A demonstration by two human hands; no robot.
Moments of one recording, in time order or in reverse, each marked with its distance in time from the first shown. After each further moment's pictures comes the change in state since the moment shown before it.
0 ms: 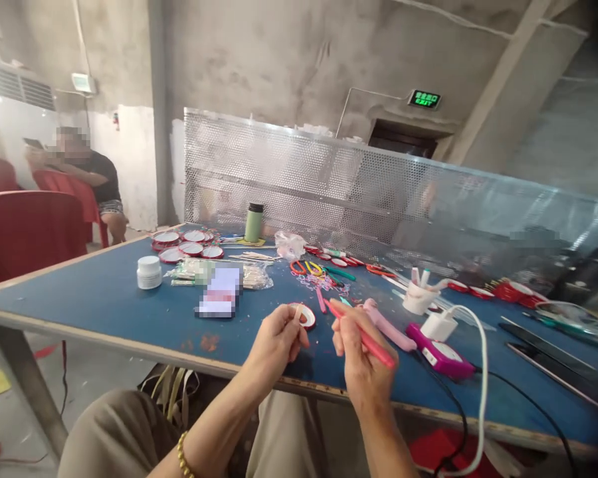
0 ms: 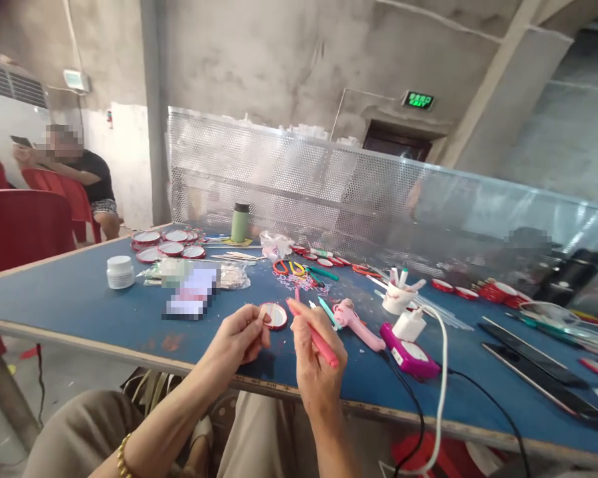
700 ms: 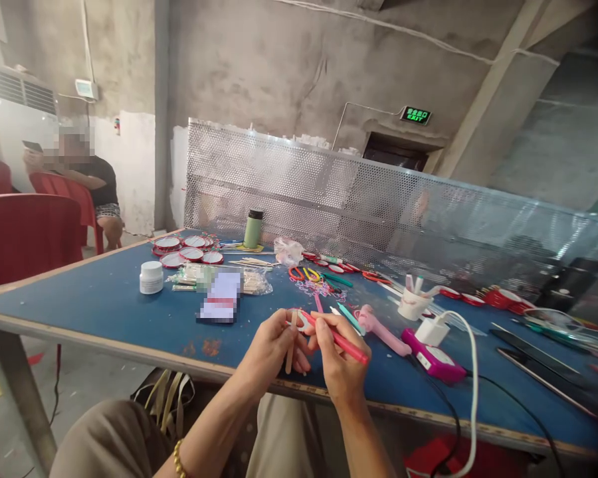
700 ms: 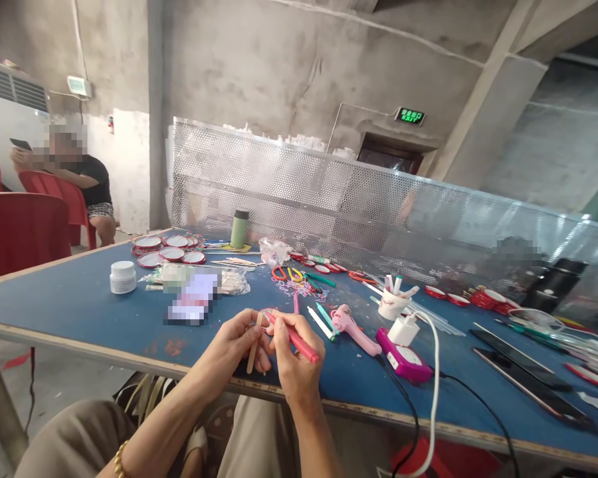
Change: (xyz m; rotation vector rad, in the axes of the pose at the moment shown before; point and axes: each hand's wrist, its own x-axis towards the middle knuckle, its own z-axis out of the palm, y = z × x) left_hand -0.005 0.006 -0.006 -0.089 -0.099 0.008; right_hand -0.003 0.000 0.024 0.075 -0.025 0.054
